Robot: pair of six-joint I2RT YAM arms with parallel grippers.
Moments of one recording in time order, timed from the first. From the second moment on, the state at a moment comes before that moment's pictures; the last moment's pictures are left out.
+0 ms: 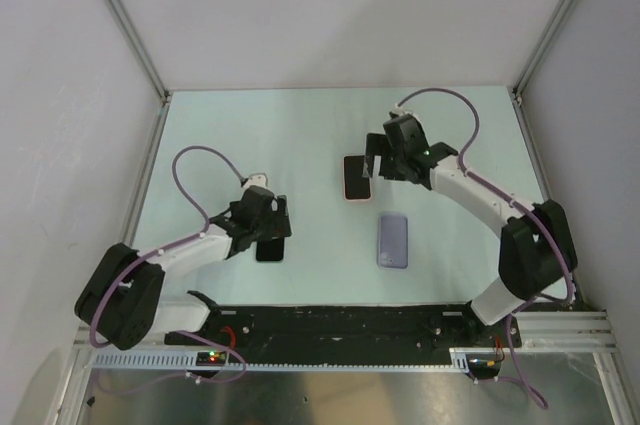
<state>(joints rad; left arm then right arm) -0.53 1.26 0.50 -0.14 -0.23 -0.56 0.52 1.62 1.26 -0.47 0.15 0.50</state>
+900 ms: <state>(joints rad) -0.59 1.35 0.56 -0.17 -0.37 -0.66 0.62 1.26 0.67 -0.41 0.17 0.66</state>
